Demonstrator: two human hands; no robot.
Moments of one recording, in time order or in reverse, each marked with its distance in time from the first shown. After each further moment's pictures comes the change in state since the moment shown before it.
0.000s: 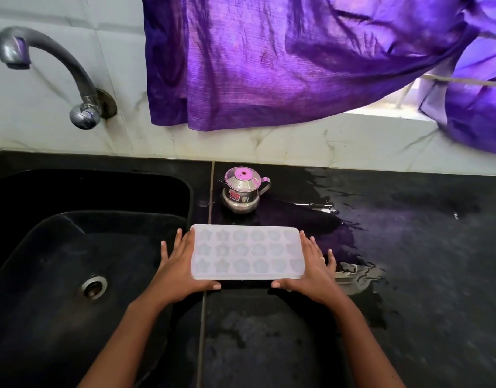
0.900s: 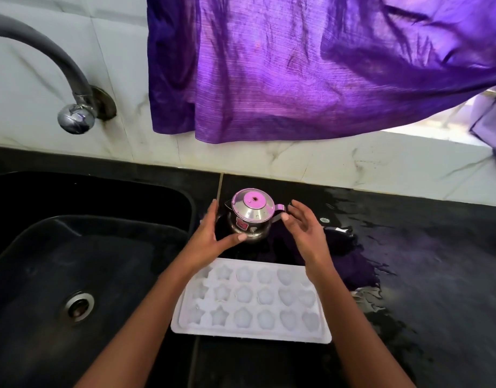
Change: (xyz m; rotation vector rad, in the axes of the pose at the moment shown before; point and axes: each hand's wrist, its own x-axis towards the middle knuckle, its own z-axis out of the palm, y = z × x) left_hand 0.109 0.036 -0.028 -0.722 0.054 -0.114; right_hand 0.129 -0.057 -0.029 0.973 0.189 0.041
